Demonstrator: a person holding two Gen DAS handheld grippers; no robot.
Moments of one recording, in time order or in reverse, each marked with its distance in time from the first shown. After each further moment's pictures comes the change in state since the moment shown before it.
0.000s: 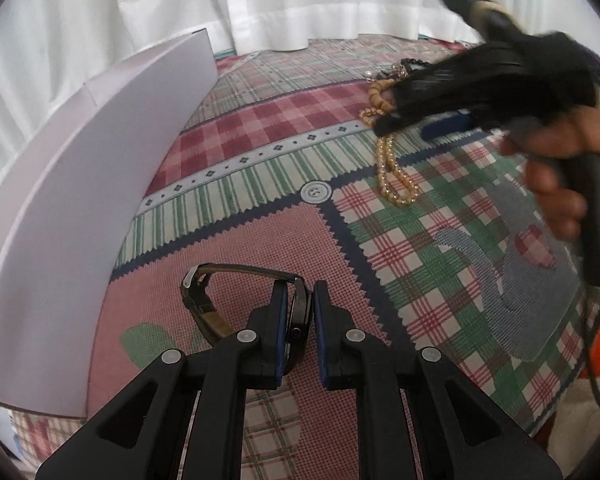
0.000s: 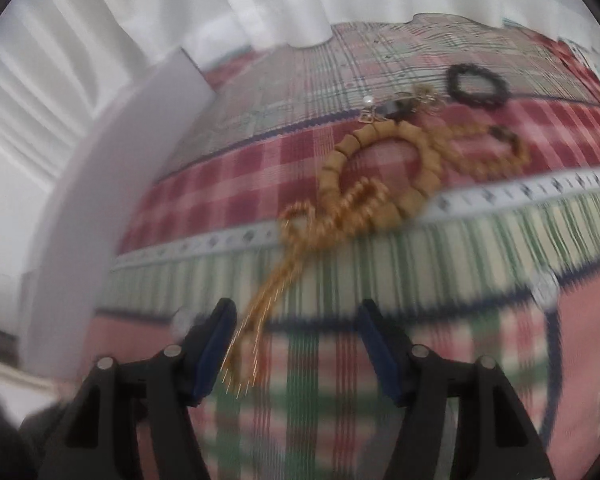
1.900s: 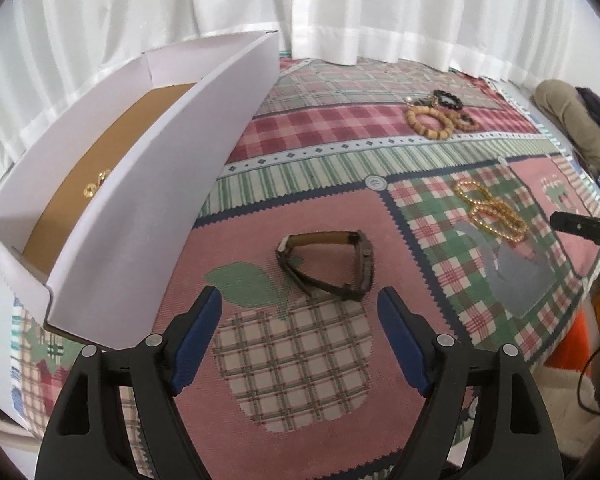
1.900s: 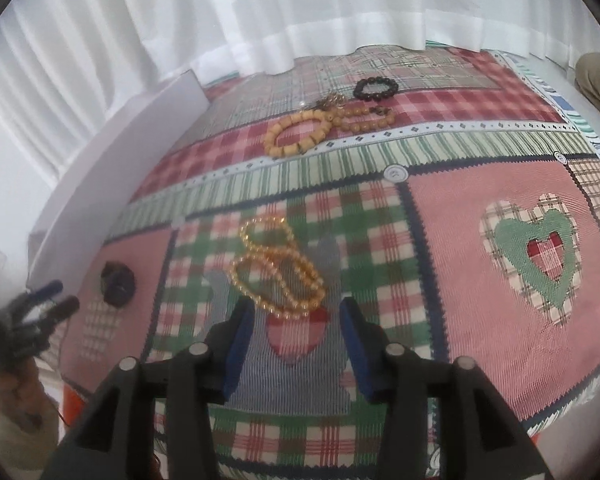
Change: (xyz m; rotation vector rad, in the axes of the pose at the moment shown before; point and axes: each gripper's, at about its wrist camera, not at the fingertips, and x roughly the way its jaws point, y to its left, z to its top) left arm -0.058 0.060 -0.033 -0.123 -0.020 -0.006; right arm -0.126 -0.049 -0.133 -0.012 -0.104 -0.018
